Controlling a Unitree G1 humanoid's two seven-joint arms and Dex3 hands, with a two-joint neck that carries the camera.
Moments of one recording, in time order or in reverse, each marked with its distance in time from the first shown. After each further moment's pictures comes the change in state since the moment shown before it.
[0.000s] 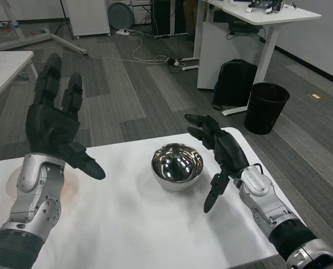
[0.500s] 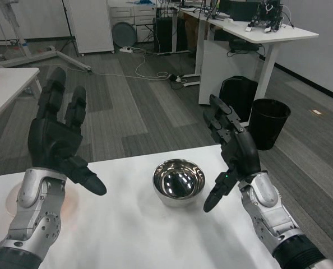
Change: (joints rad) left arm 0.012 0.003 0.003 -0.039 -0.009 0.000 -0.002; right arm 0.002 0.008 -0.039 -0.138 0.153 -0.101 -0.086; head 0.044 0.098
